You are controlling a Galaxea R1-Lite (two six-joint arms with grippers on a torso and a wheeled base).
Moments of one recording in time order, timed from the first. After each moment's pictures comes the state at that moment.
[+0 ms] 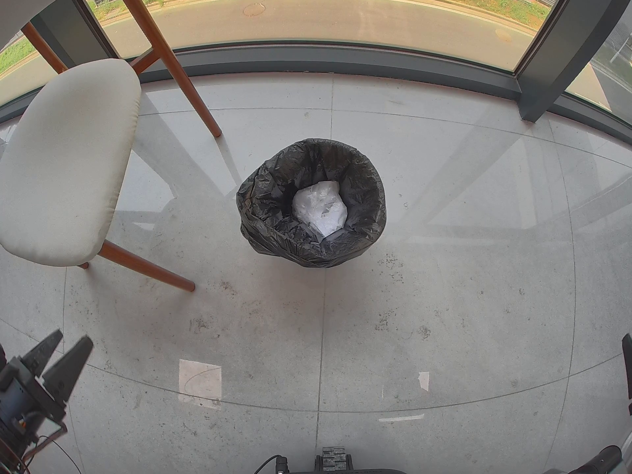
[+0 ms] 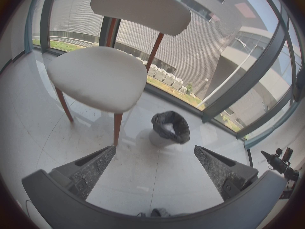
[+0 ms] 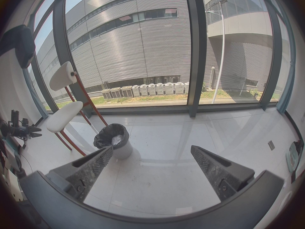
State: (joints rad) left arm -0.05 0.62 -0.07 -0.49 -0.23 -0.35; right arm -0.01 0.24 -0.16 -0.17 0.08 0.07
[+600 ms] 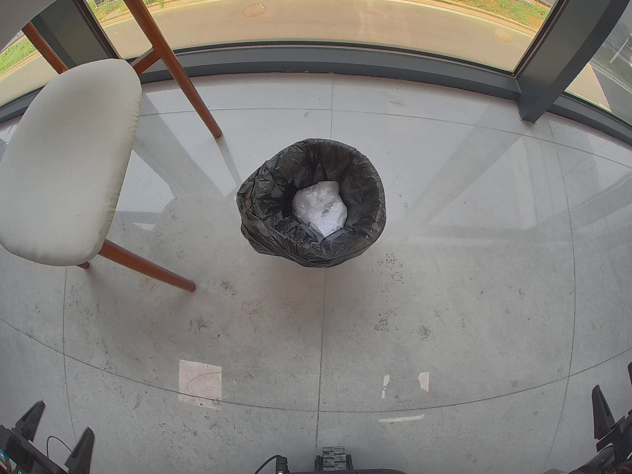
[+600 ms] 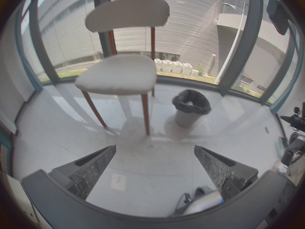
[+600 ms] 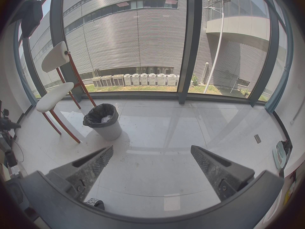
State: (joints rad) left arm 0.00 0.06 -0.07 0.11 -0.01 -0.04; right arm 0.00 0.05 -0.02 0.01 -0.02 0.01
